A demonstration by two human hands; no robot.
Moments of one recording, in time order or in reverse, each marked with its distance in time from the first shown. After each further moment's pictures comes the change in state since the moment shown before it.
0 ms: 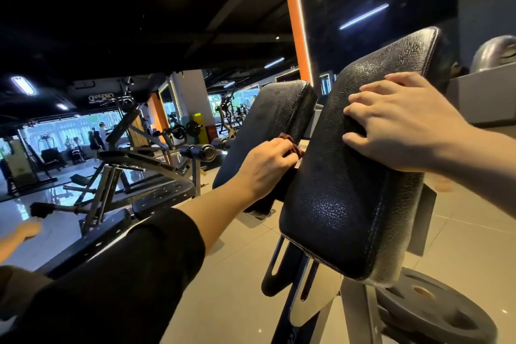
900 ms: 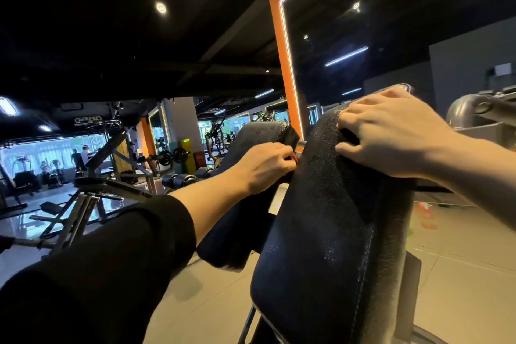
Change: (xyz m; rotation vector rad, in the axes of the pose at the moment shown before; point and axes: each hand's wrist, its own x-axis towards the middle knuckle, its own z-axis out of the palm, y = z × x) left_hand 0.100 -0.045 0.008 0.008 -0.079 0.177; right_hand 0.042 0.054 -0.002 -0.009 0.067 -0.051
